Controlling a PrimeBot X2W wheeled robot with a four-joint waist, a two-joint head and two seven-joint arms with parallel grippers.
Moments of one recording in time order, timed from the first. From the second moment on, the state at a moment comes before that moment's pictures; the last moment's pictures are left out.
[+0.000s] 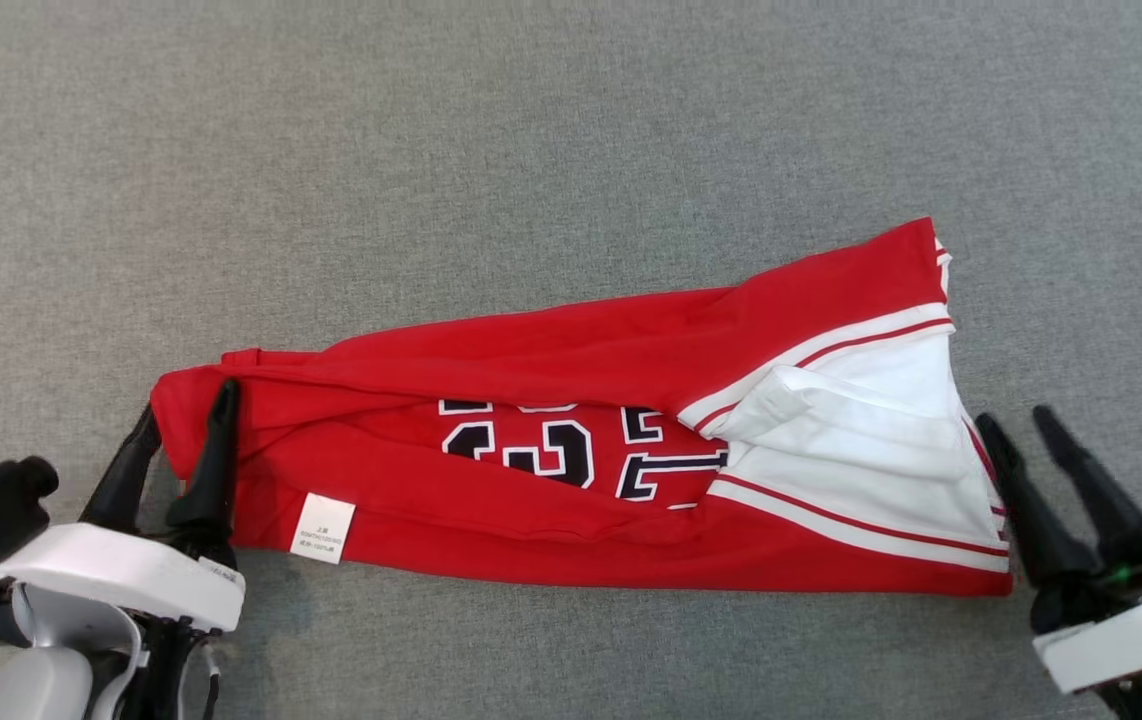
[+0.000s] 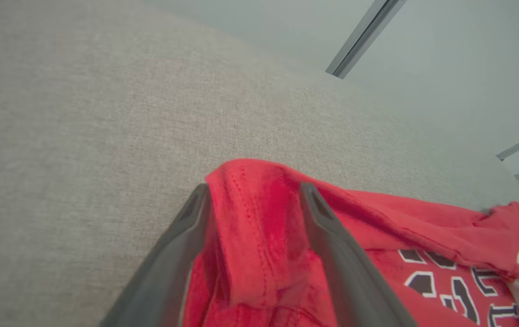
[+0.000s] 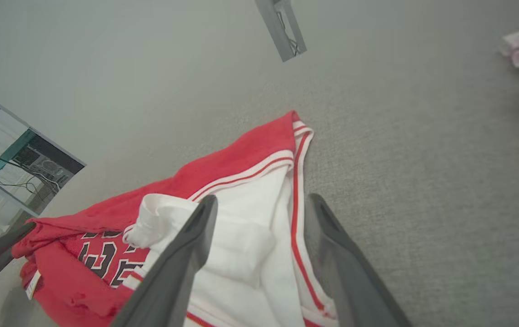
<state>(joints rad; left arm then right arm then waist) -0.11 0.38 -0.19 -0.02 -0.83 0.10 -0.01 -0.02 -0.41 0.21 -0.10 0.84 0.13 -0.12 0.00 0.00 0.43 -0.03</state>
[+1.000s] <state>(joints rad) -0.11 0.33 -0.23 -0.07 -0.44 0.26 -0.26 -0.09 -0.16 -0.04 -0.05 0.28 0.13 -0.16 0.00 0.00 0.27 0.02</state>
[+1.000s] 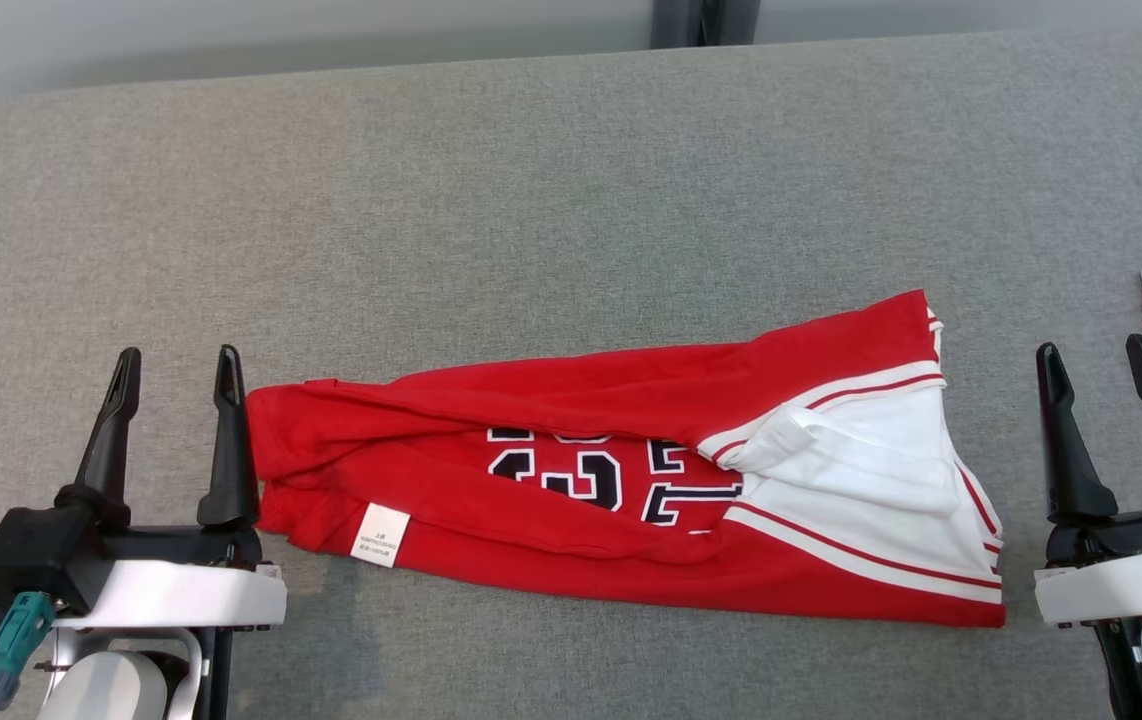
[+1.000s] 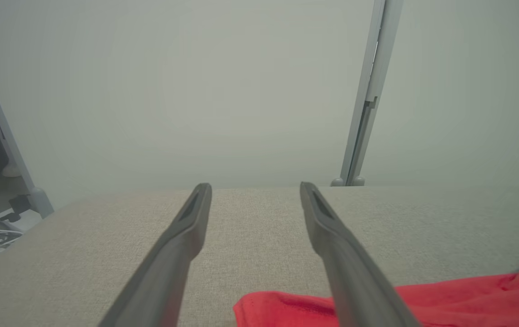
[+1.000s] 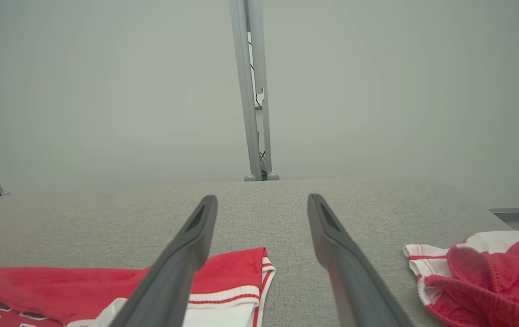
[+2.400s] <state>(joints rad) -0.18 0.31 -0.26 -0.06 -0.44 0.24 -0.26 -0.17 -0.34 0.10 0.39 0.48 0.13 -0.24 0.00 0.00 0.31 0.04</state>
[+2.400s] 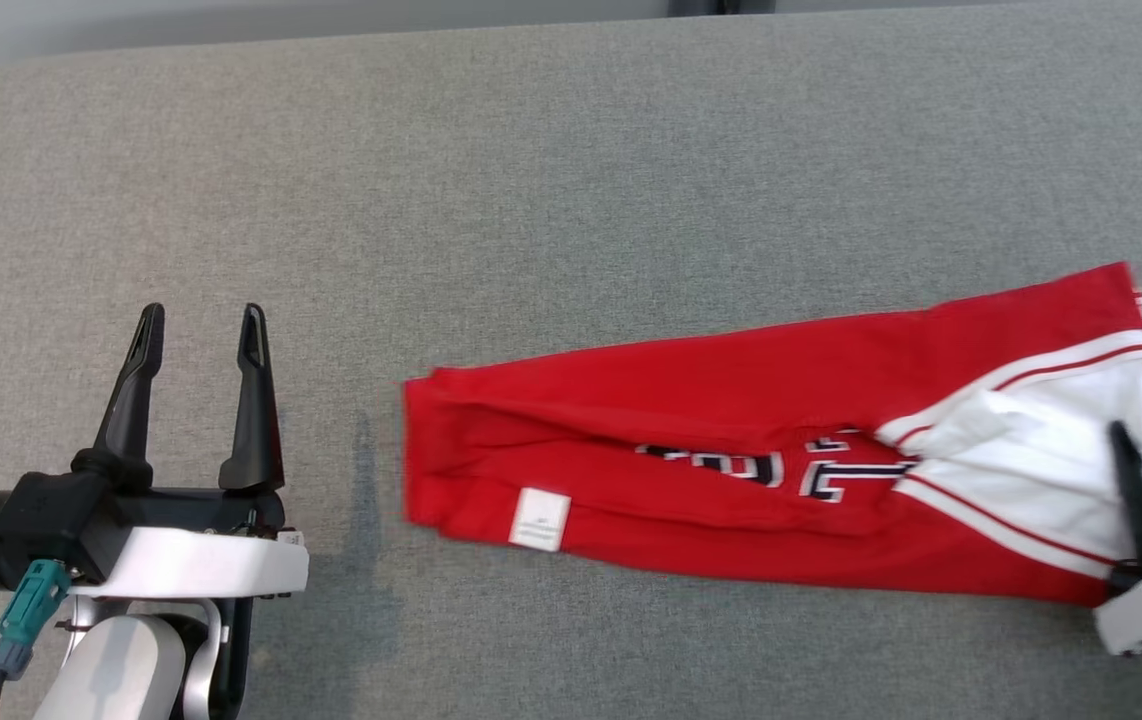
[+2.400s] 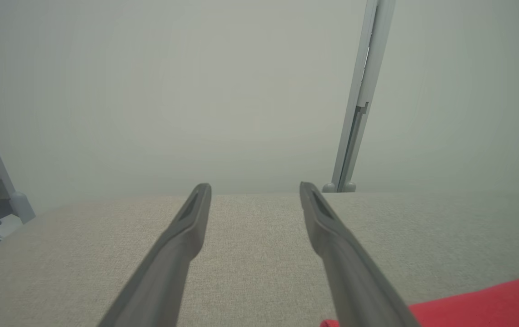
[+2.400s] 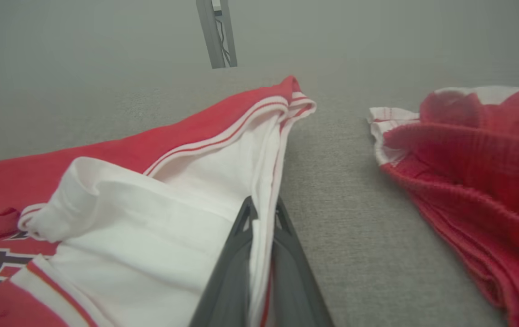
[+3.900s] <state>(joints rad) -0.26 0.25 -0.33 0.02 -0.44 0.17 -0.26 -0.50 -0.05 0.74 0.27 0.57 0.13 -0.12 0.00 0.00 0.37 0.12</state>
